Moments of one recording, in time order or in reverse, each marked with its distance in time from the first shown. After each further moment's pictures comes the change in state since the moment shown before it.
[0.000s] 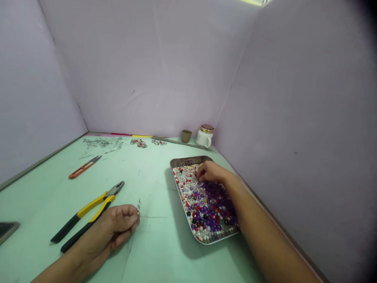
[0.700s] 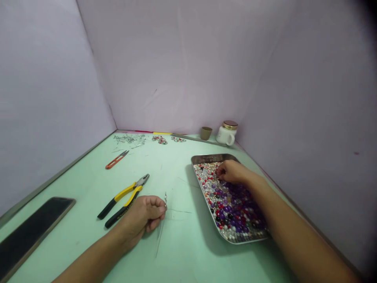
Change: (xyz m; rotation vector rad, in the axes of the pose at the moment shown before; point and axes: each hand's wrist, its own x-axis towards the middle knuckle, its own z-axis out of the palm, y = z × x) left_hand 0.001 -0.001 0.006 0.060 0.109 0.012; right_hand 0.002 -0.014 0.005 -0.211 0.034 0.008
